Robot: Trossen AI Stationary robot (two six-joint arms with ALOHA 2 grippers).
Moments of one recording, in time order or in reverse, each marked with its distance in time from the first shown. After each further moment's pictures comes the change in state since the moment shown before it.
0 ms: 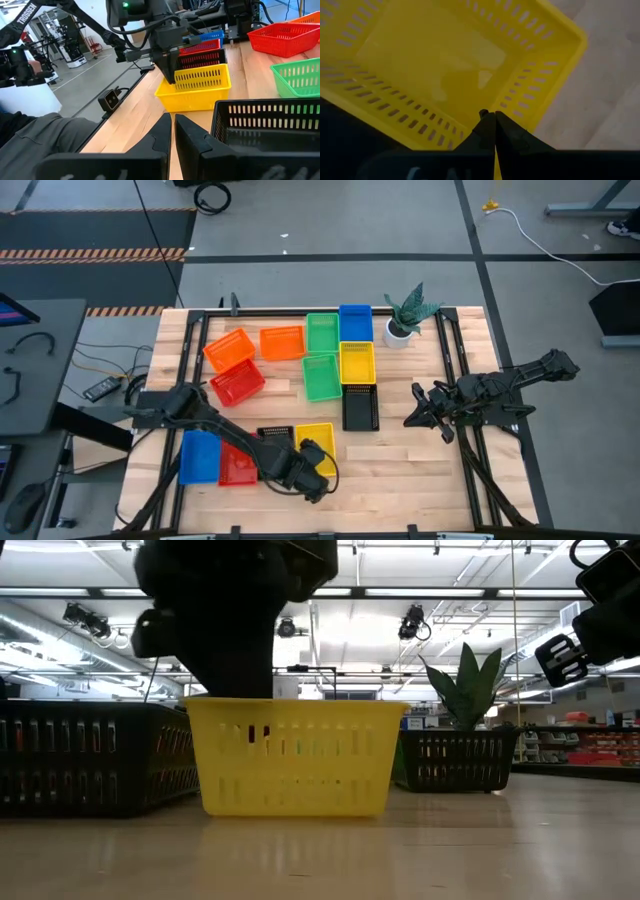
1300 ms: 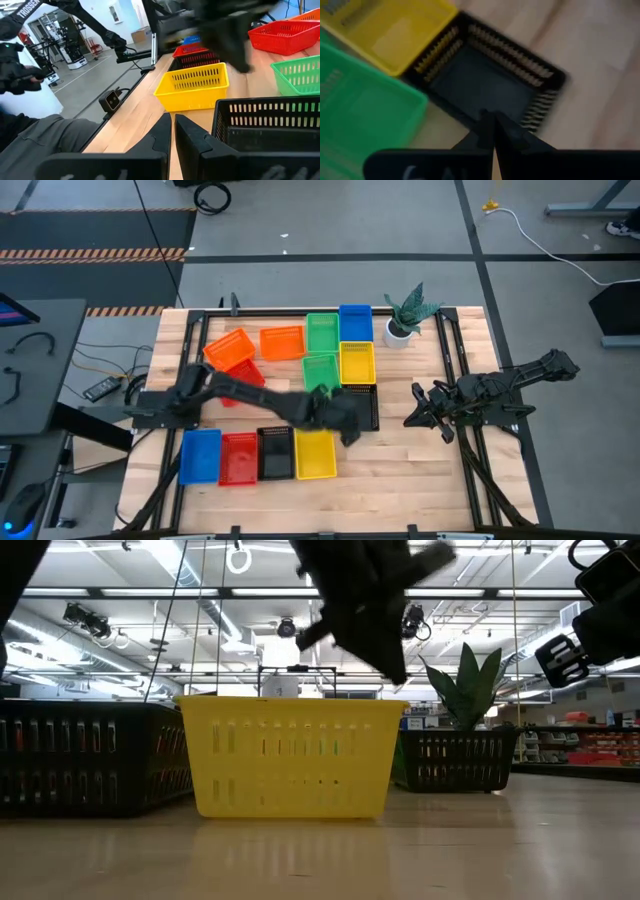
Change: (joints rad) left arm 0.316 0.001 0.110 0.167 -0.175 0.486; right arm 0.000 0.000 0.000 0.000 0.000 0.021
